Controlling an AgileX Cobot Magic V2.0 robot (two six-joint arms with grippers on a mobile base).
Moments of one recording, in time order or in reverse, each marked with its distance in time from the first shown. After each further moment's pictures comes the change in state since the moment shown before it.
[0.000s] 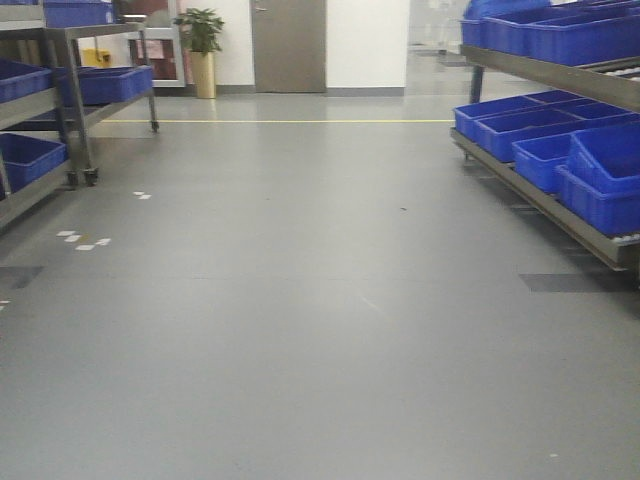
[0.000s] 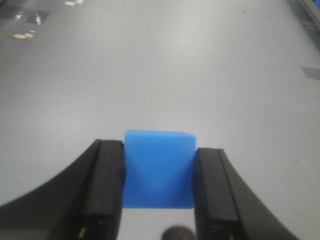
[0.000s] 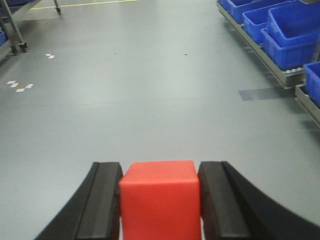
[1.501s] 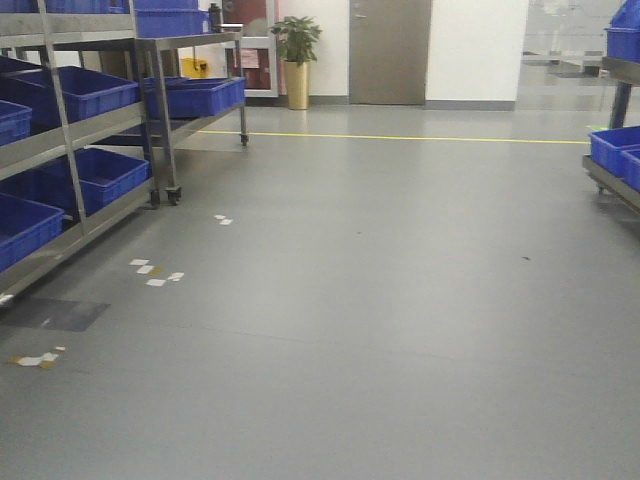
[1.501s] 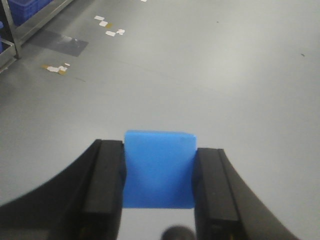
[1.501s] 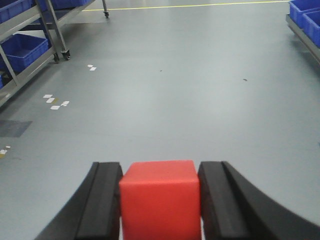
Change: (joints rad) left arm 0.000 0.000 0.000 0.000 0.000 0.000; right arm 0.000 0.000 0.000 0.000 0.000 0.000
